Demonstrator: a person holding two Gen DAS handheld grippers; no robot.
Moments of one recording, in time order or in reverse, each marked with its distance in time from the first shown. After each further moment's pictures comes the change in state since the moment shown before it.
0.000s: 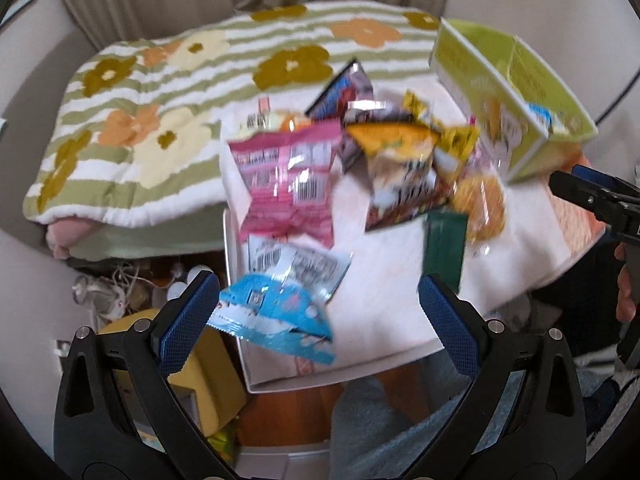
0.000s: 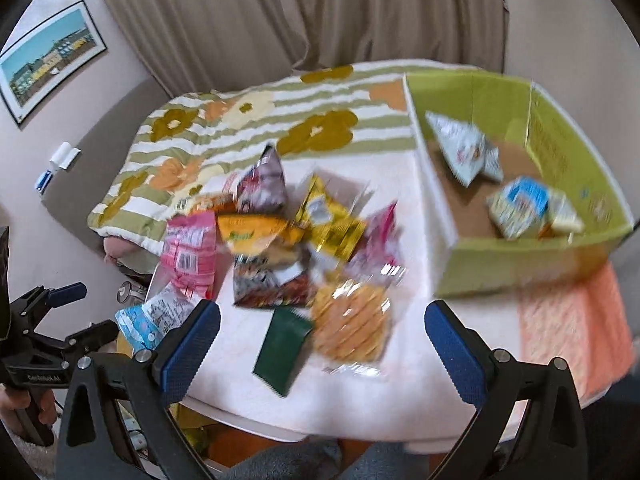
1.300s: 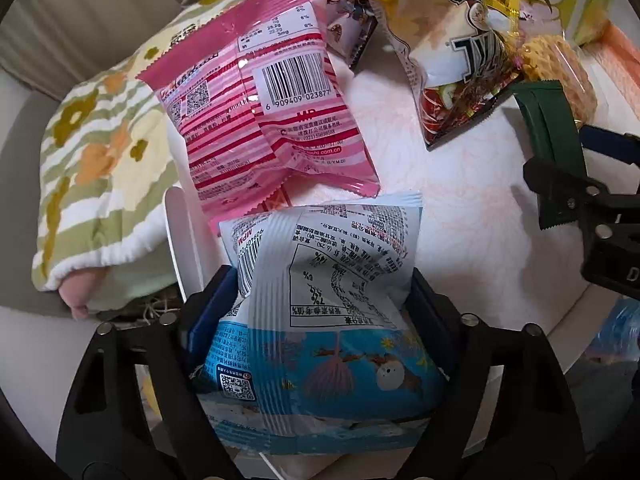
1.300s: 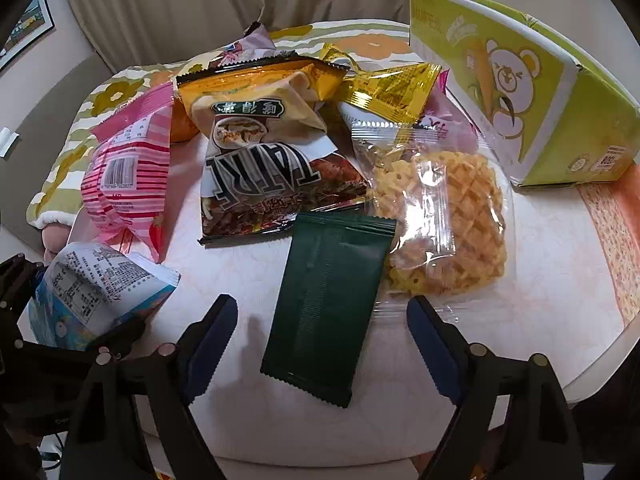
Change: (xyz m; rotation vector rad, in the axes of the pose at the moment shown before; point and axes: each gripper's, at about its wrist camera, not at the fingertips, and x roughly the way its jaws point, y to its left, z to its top) left arm 0.136 -0.003 -0.027 0.284 0.091 0.112; right arm 0.115 0.052 -0.071 0.063 0.043 -0.194
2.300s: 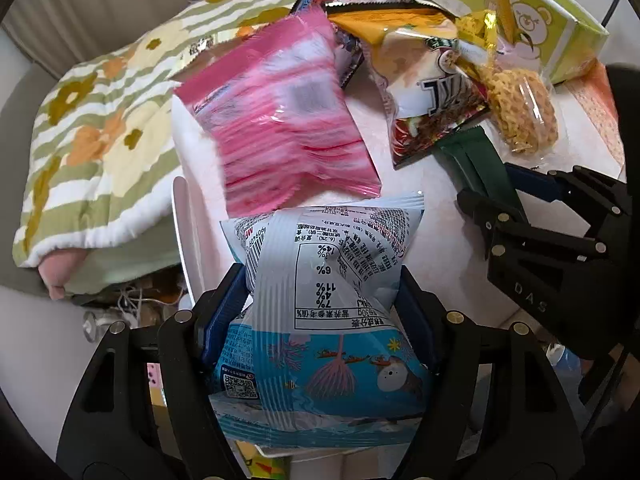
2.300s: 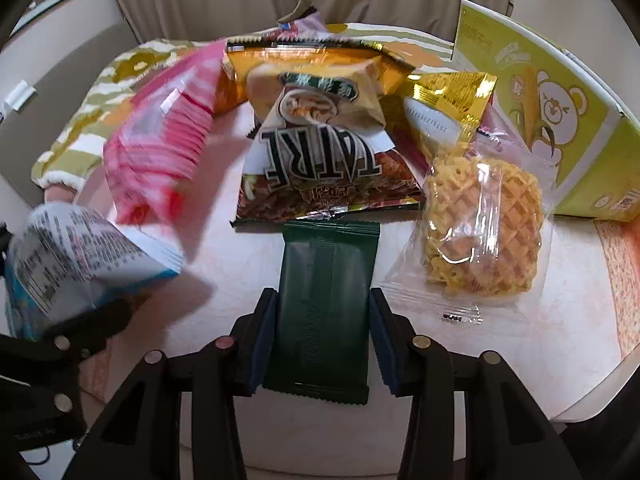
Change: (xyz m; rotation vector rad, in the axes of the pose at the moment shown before) left arm -0.032 0.008 -0.007 -0.090 -0.037 -0.087; right arm 0.003 0.039 -0.002 -0.134 -0.018 0.011
